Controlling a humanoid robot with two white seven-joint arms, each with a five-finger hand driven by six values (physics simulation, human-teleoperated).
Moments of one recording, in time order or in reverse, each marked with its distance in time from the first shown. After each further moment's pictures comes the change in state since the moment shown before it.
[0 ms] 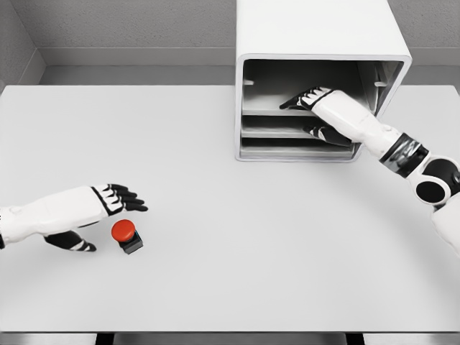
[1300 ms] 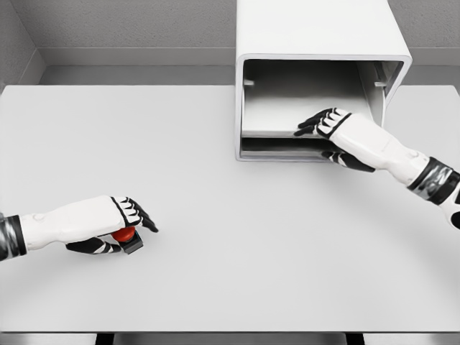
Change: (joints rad) left arm -0.025 -0.043 -0.069 -0.001 -0.041 0.000 0.000; right arm 0.167 -0.169 -0.049 -0.232 -0.006 -0.003 0.000
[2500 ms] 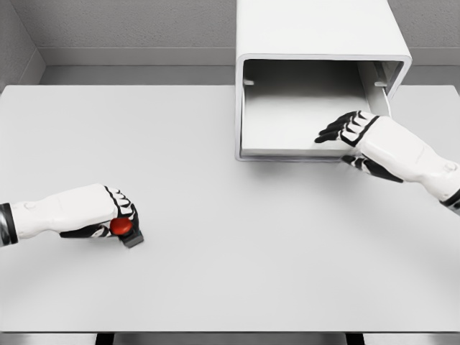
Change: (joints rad) left arm -0.049 0.037 -0.003 0.001 0.003 0.000 0.000; right arm 0.186 -0.082 -0.194 -0.208 -0.036 0.000 0.001
